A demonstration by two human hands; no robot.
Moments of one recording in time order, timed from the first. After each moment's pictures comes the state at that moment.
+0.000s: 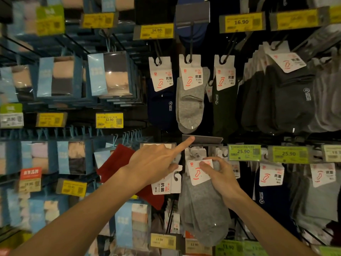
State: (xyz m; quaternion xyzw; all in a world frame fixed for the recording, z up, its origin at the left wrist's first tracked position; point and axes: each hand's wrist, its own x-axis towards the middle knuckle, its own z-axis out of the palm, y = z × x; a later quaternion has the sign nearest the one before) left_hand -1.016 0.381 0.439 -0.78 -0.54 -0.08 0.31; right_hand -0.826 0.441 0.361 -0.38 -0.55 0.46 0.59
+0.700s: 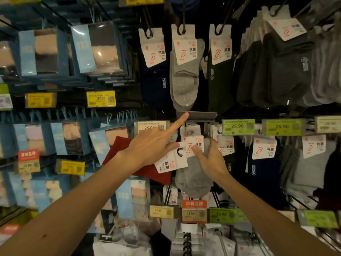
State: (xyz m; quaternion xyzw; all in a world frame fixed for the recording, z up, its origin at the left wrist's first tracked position) left_hand -1.012 0.387 0.421 -0.81 -0.53 -0.15 0.22; right_hand -0.829 0.463 0.325 -0.48 -0.65 0.26 0.53
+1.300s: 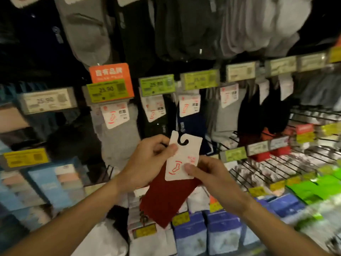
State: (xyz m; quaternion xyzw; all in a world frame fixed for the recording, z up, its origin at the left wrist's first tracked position) left_hand -0.860 0.370 0.307 -0.72 -0.43 -0.39 -0.37; right_hand -0.682 0.323 0.253 -0.45 -0.52 0.50 0.53
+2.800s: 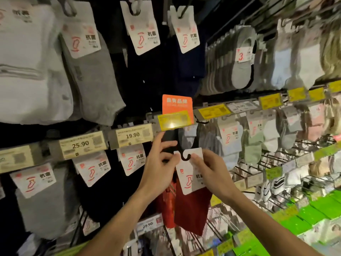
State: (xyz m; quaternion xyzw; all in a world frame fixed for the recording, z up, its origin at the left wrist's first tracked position) left_hand -0.317 0.476 0.335 -0.71 -0.33 -0.52 -0.34; right_hand -0.157 0.445 0.301 -0.49 -0.61 0.21 0.59
